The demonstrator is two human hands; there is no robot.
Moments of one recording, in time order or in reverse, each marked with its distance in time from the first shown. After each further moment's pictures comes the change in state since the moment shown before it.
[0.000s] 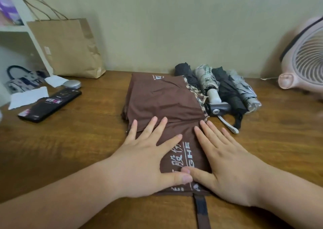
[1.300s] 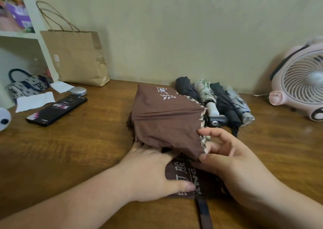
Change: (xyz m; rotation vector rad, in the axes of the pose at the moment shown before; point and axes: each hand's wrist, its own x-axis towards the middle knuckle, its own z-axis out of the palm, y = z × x) left_hand -0.012 0.002 -0.007 -0.093 0.122 0.034; right_hand -0.013 -0.026 -0.013 1.732 0.335 0.026
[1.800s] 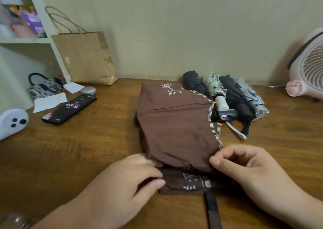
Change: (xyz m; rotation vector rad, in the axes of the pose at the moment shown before) left_hand -0.065 -0.021 0.009 -0.375 0.275 0.036; right_hand -0.010 0.006 -0.028 -0.352 -0.052 -0.113
